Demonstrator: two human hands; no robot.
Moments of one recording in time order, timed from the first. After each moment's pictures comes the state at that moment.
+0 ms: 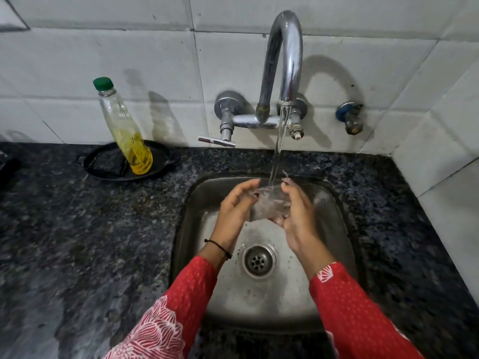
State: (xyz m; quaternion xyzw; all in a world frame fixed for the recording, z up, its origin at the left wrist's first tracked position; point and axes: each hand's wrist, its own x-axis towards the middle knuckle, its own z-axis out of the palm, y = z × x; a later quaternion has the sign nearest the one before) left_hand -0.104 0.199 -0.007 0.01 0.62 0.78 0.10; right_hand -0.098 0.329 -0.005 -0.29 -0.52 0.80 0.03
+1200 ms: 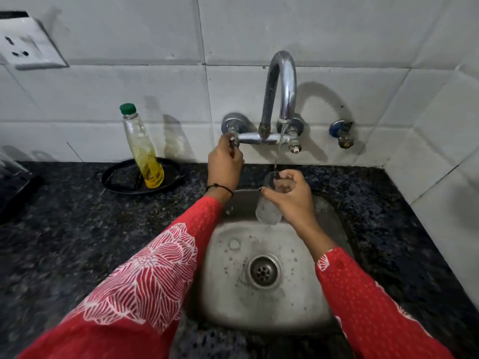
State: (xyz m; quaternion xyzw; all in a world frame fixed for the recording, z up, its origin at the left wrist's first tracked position) left_hand -0.190 0.185 0.063 0.02 0.84 0.51 -0.18; right_hand -0.103 0.318 0.045 -0.14 -0.77 0.61 0.10
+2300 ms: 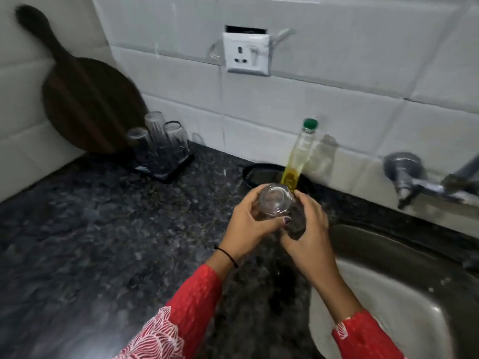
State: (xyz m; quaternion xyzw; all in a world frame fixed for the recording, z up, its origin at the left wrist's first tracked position) left_hand -0.062 -0.082 0.058 -0.01 0.69 0.71 -0.11; right_hand -0.086 0.057 0.036 0.15 -0.87 0.45 0.11
